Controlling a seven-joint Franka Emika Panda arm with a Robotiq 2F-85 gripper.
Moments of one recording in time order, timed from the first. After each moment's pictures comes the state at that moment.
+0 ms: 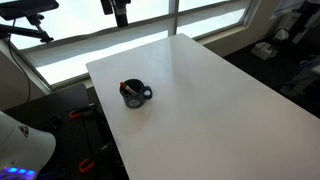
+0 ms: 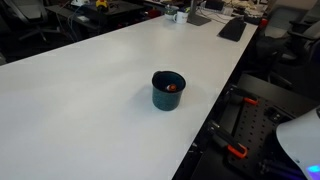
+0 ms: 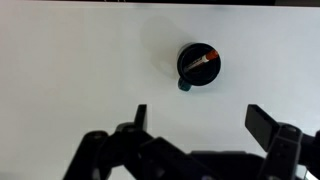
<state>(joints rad) 0.00 -0.61 0.00 -2.50 -0.02 1.90 -0.01</state>
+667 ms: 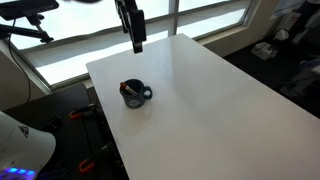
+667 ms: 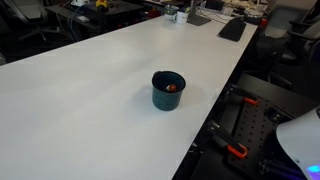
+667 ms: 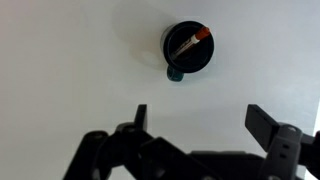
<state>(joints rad) -0.01 -0.48 -0.06 -2.59 0.11 2.15 -0.01</state>
